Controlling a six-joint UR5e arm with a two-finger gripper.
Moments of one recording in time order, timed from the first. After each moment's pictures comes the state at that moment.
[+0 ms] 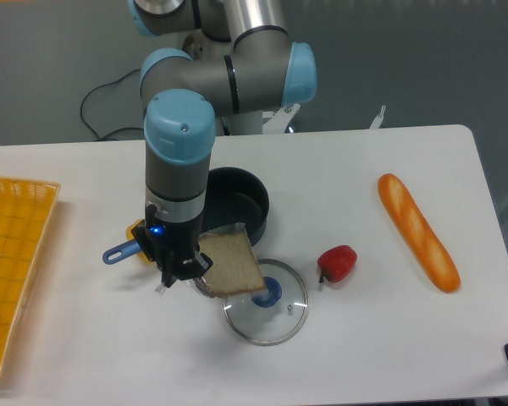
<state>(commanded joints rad) 2.25 -1.92 -1.43 -1.13 1.34 0.74</state>
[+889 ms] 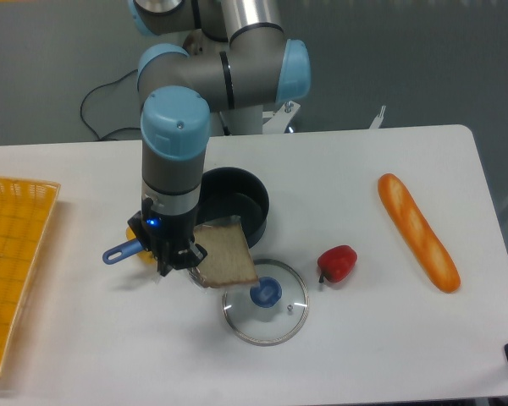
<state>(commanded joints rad) 2.22 -1.85 -1.55 -1.12 1.34 0.73</state>
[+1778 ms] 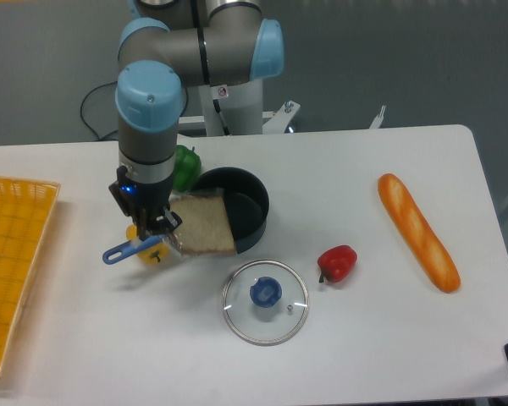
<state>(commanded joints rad) 2.16 -1.75 -1.70 -1.13 1.34 0.74</state>
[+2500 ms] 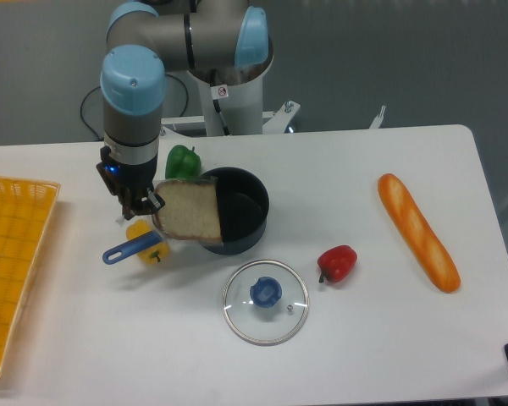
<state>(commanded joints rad) 2.16 -1.69 -1.74 -1.17 1.30 0.78</state>
